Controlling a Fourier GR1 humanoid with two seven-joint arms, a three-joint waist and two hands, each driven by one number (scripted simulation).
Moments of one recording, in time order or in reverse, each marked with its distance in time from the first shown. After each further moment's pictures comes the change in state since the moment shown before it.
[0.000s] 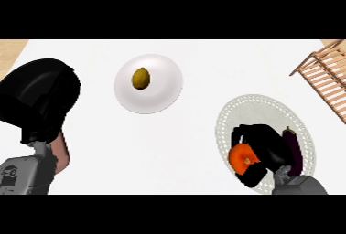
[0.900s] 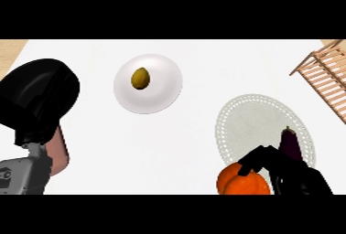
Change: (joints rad) left arm 0.010 0.014 0.018 -0.009 0.009 -0.012 0.003; right arm 0.208 0.222 0.152 -0.721 0.099 -0.104 0.352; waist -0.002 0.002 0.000
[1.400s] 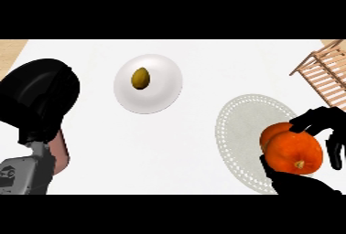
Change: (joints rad) left arm -0.010 -0.013 -0.011 -0.005 -0.011 0.012 0.006; right arm -0.304 -0.040 -0.322 -0.007 -0.005 0.170 0.168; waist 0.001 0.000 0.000
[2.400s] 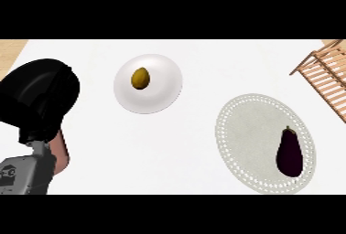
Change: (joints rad) left arm -0.006 -0.004 0.006 0.009 -0.001 -0.002 -0.004; right arm -0.242 -0.346 -1.010 0.306 -0.568 0.256 -0.220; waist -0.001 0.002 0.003
